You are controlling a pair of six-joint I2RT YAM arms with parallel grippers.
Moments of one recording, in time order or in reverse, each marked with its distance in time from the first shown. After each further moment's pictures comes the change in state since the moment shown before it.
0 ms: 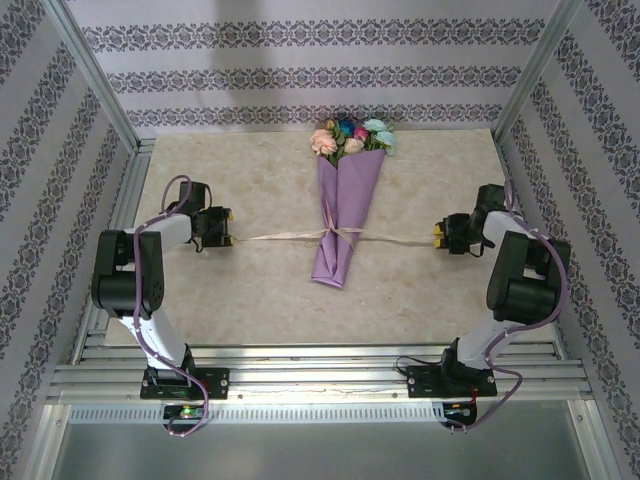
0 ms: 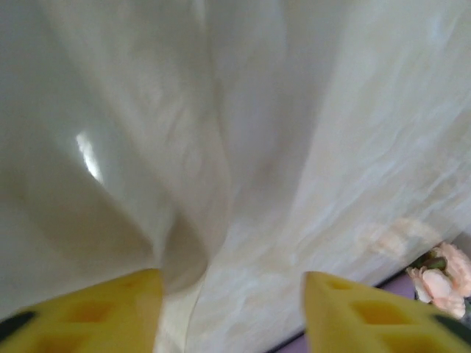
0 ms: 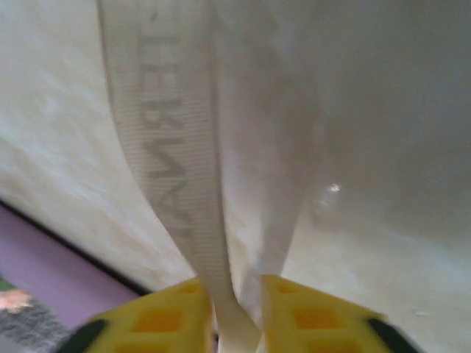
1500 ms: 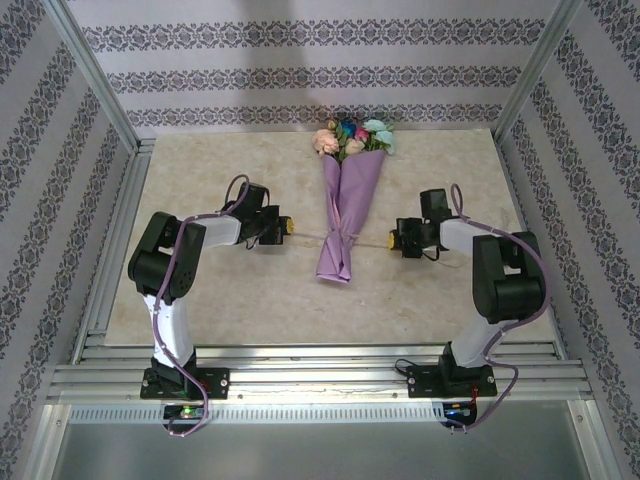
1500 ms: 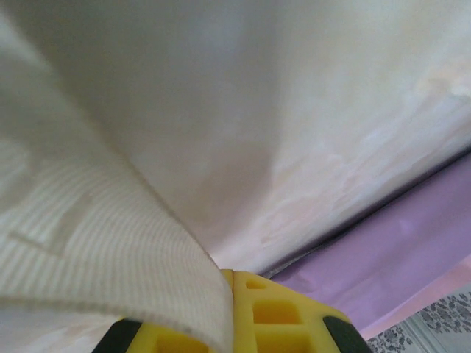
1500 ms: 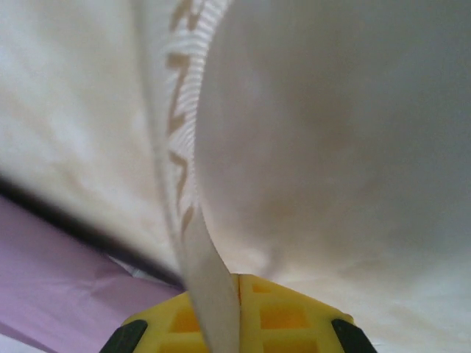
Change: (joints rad) left arm -0.288 0.208 0.086 0.296 0.111 -0.240; right arm 0.308 0.000 -0.110 0.223 0.028 0.330
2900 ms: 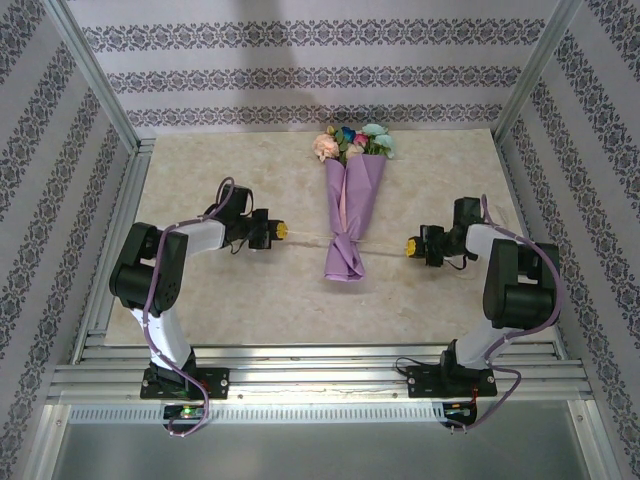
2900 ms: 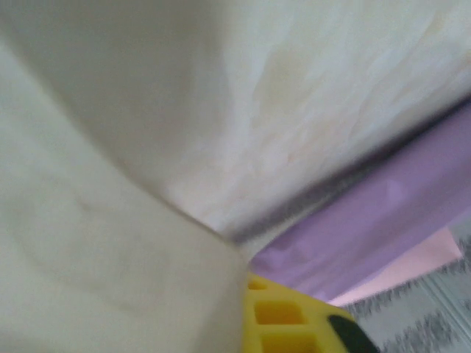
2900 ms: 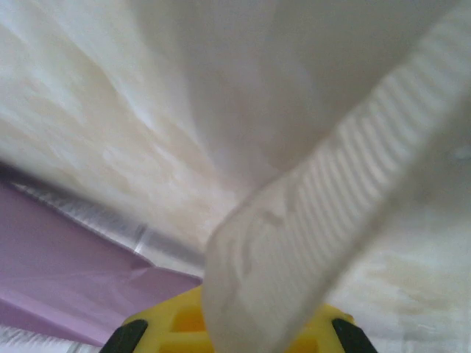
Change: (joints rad) left arm 0.074 -0.132 -0.069 -0.108 0.136 0.110; right arm -0.200 -0.048 -0.019 -0.161 -0.160 -0.197
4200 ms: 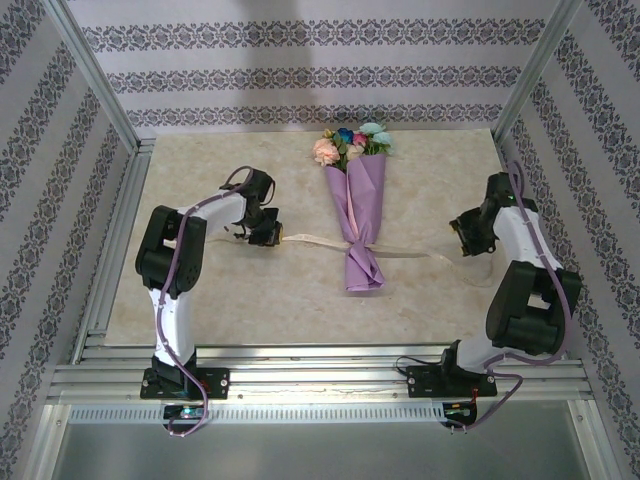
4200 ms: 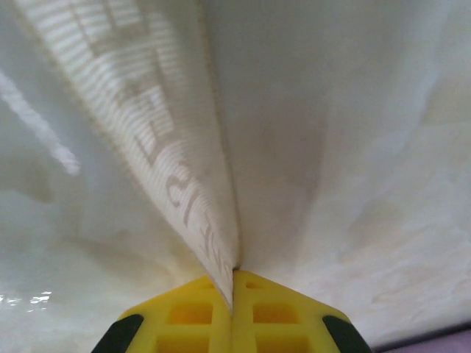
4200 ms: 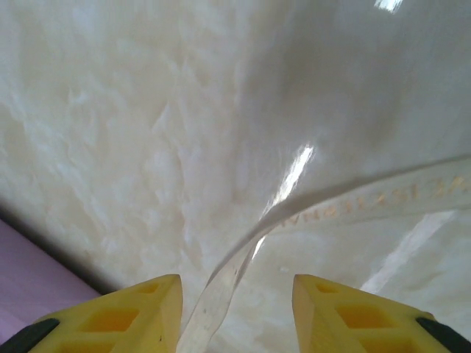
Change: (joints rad) left arm -0.082 0.193 0.366 -0.555 -0.248 0.013; right arm -0.140 -0.129 0.251 -0.401 0.412 -0.486
